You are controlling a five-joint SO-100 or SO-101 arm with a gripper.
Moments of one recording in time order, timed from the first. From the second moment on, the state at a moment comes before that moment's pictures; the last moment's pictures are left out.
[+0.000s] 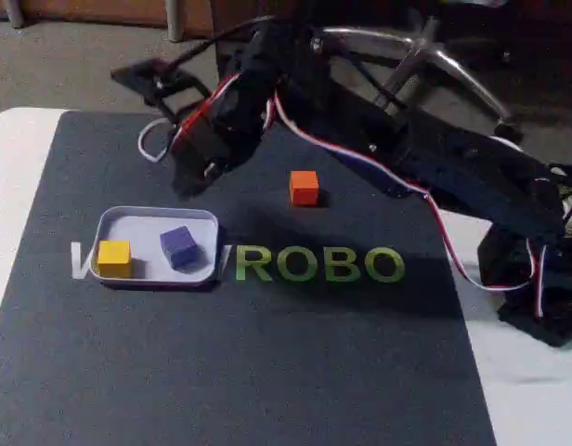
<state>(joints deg) 20.7 21.7 -8.8 97.6 -64.7</state>
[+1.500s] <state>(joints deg) 36.3 89.1 90.0 85.1 -103.2</state>
